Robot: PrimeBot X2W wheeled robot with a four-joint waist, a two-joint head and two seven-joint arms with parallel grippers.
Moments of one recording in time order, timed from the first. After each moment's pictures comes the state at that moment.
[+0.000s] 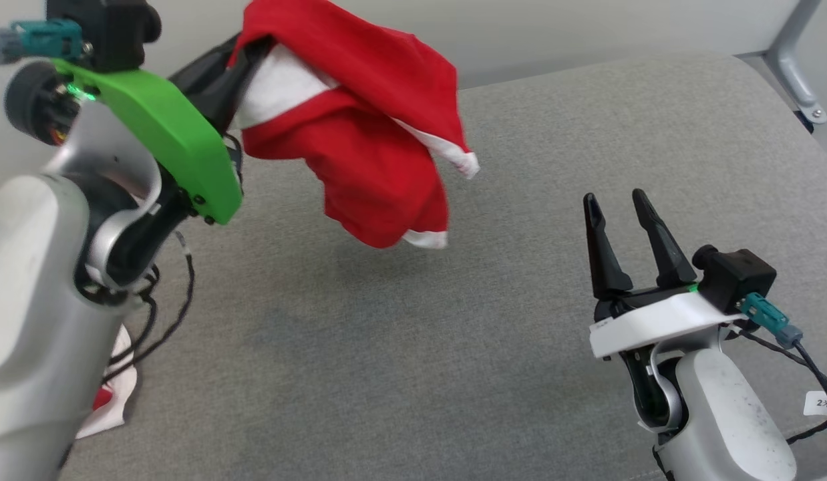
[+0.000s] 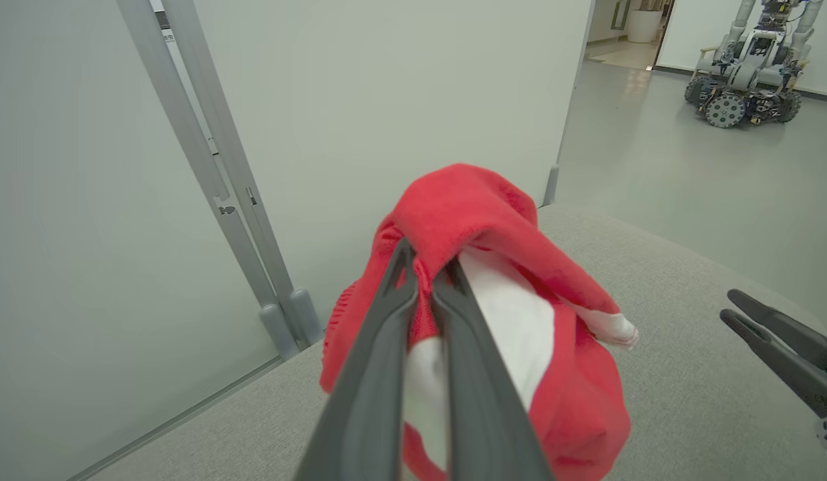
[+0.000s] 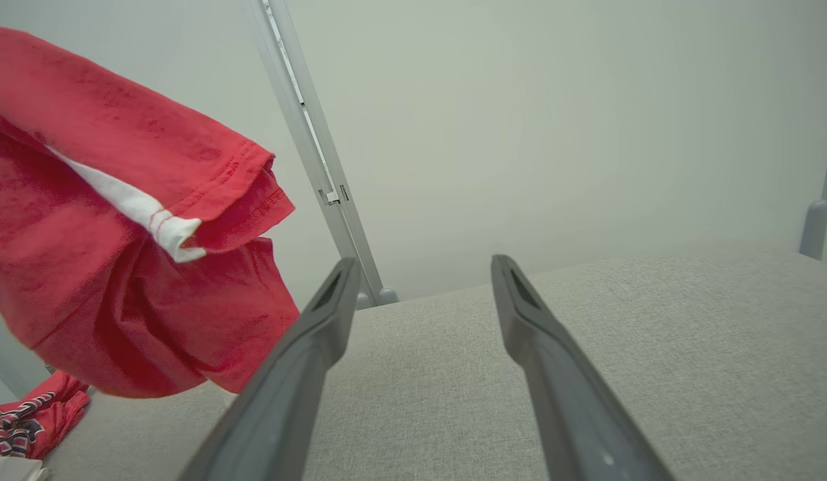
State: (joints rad) left arm -0.82 0.47 -0.48 0.01 -0.79 -0.06 0.47; right arm -0.28 -0.05 0.13 0.21 0.34 0.13 -0.26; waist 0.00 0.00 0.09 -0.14
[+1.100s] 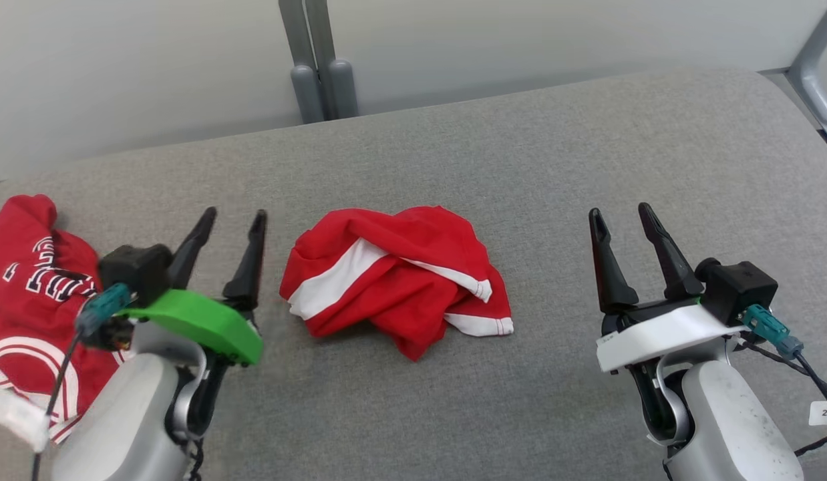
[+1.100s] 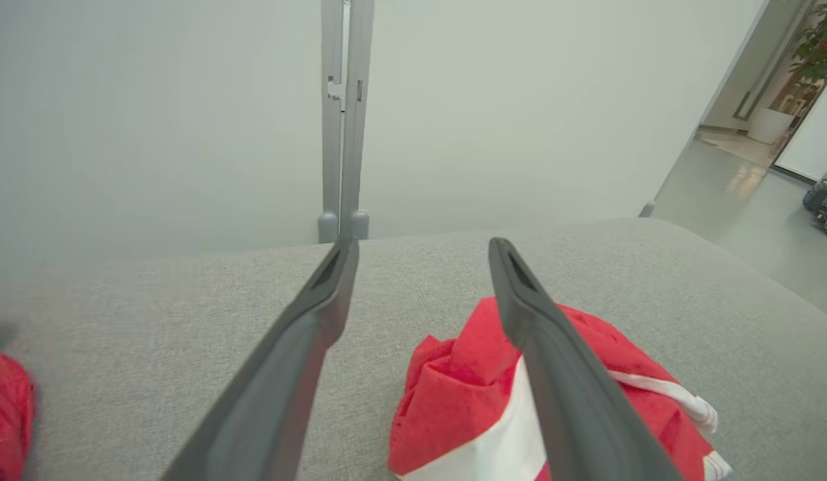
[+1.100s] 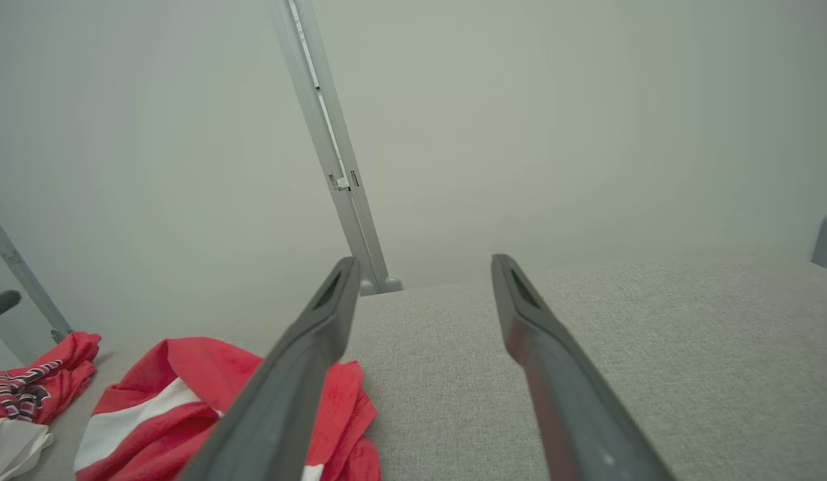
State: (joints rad) left arm -0.44 0.34 -0.50 0.37 -0.71 -0.01 -0.18; right arm -0.25 -0.08 0.13 0.21 0.31 0.13 -0.26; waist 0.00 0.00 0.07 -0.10
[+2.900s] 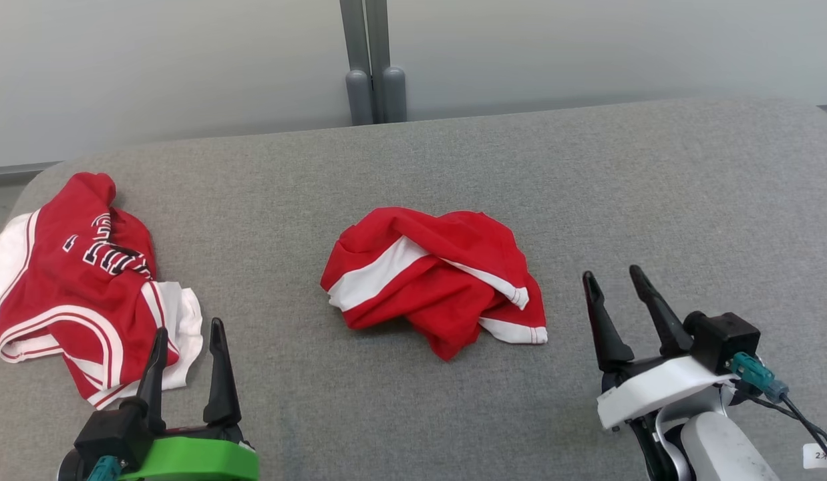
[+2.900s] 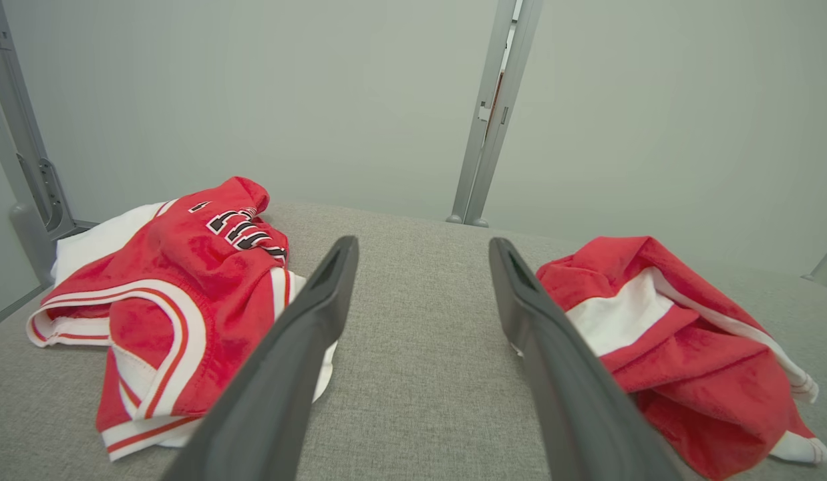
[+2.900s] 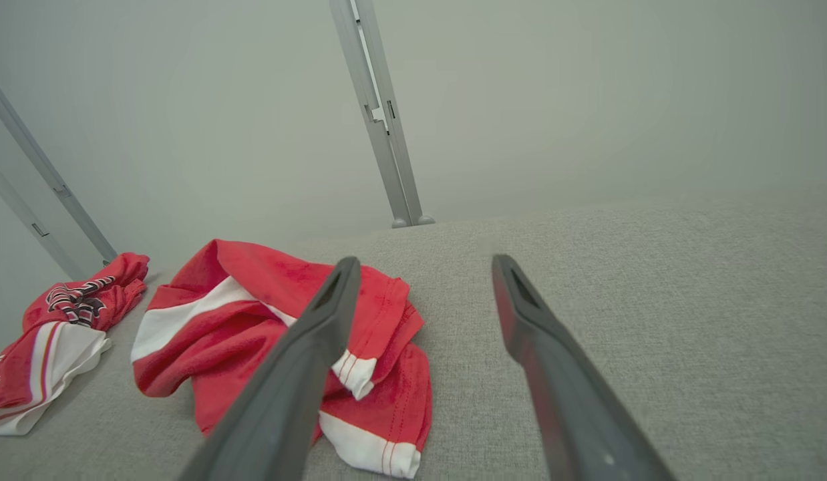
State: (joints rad) left arm 0.05 0.10 -0.09 0.07 -0.34 0.02 -0.26; right arm -0.14 -0.11 0.17 0.23 0.34 0.13 -0.26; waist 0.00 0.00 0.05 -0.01
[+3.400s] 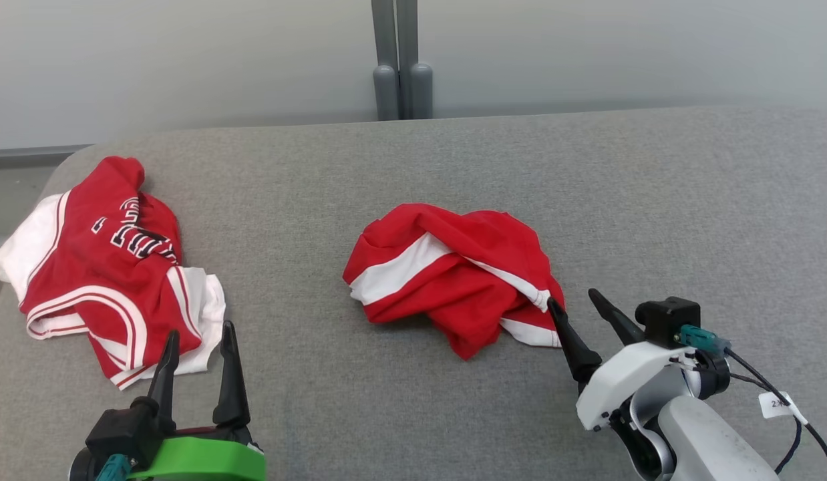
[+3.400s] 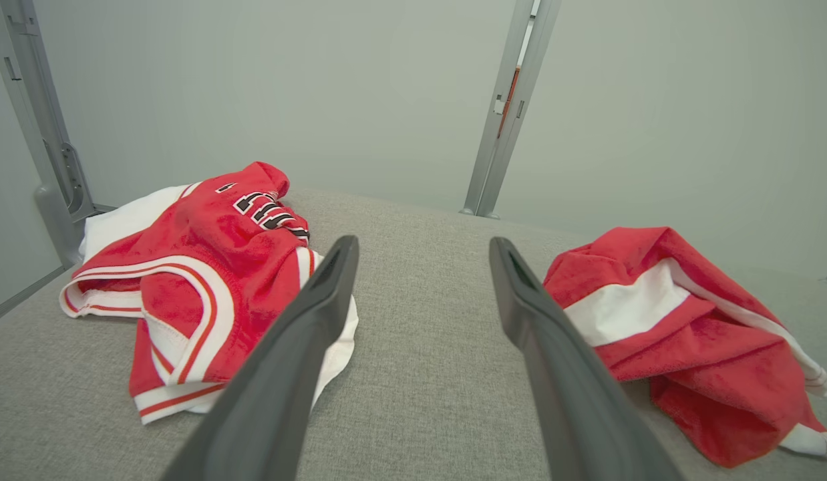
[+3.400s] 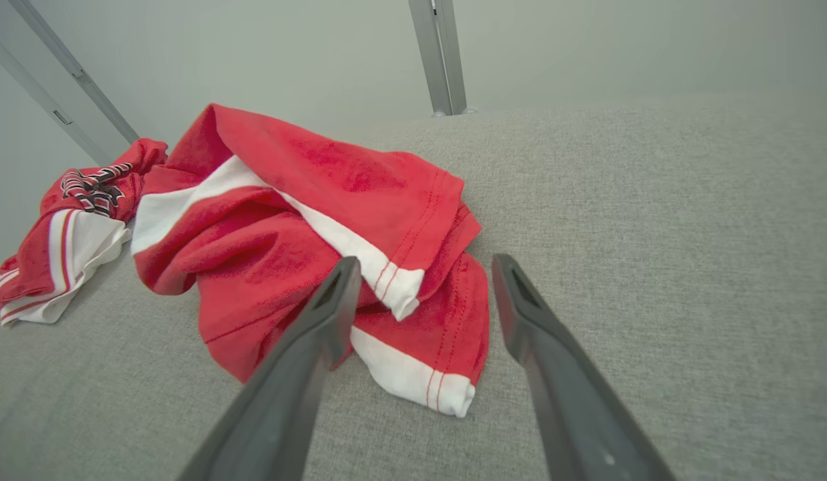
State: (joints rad) left arm 0.04 0.07 -0.08 0.10 -0.32 -0.01 -0.26; right arm -0.27 -0.17 0.34 0.46 0.46 0.13 -0.17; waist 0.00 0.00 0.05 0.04
